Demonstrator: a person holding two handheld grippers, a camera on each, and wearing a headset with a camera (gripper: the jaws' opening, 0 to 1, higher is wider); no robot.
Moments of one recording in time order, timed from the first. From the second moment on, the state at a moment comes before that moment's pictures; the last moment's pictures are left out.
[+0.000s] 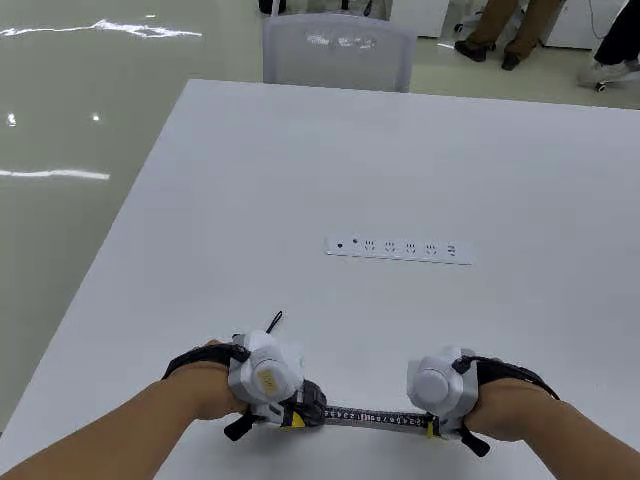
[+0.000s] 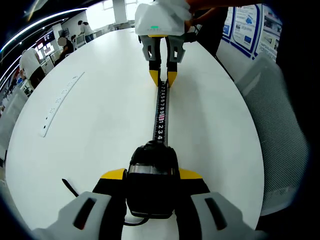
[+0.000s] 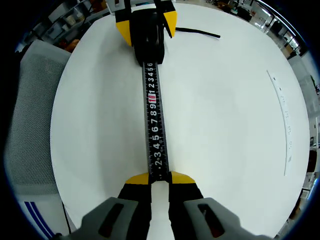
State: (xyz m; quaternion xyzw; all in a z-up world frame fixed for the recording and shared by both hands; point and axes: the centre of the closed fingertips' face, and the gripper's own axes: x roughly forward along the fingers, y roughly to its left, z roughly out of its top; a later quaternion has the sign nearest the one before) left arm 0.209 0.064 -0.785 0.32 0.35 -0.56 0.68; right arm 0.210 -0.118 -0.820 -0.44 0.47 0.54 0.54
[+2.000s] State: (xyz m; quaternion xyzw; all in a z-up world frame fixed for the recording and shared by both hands) left arm 0.210 0.065 -0.787 0.32 0.35 -0.56 0.68; right arm 0.214 -0.167 -0.816 -0.45 0.48 0.53 0.53
